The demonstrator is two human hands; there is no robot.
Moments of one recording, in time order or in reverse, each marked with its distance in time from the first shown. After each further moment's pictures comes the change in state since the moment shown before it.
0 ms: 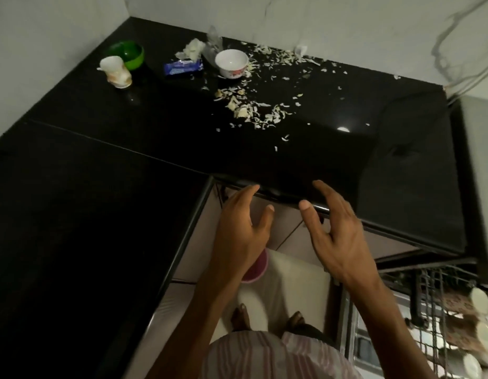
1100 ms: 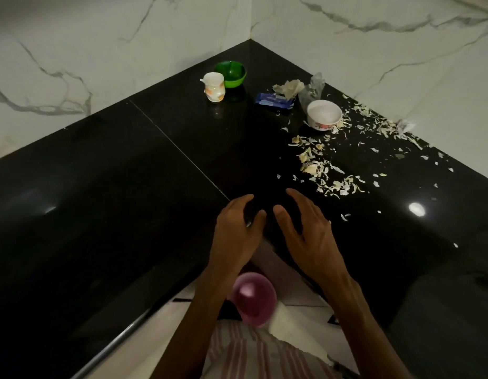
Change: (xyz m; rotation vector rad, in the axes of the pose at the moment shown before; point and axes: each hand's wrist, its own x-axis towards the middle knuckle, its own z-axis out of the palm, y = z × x) left_hand 0.100 -0.024 -0.033 -0.159 0.380 -0.330; right_hand 0.170 -0.041 0.075 0.027 -0.405 -0.341
